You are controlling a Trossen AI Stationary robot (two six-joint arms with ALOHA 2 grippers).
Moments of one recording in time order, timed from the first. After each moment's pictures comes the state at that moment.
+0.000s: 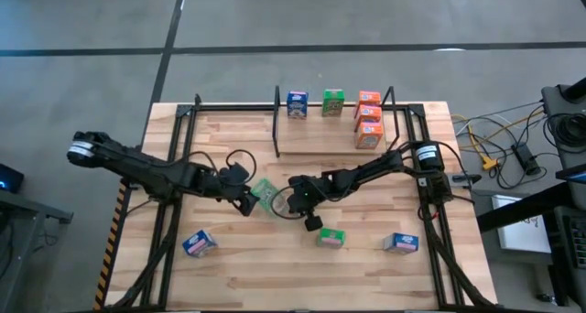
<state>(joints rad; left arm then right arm) -0.21 1.17 0.69 -0.42 -0.27 -0.95 0.04 2.03 1.15 0.06 -0.21 -0.27</state>
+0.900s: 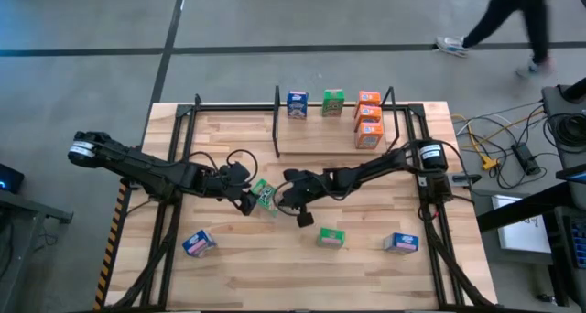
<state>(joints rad) -0.21 1.18 0.69 -0.42 -0.32 -0.90 0.03 2.00 1.16 0.22 -0.12 -0.28</state>
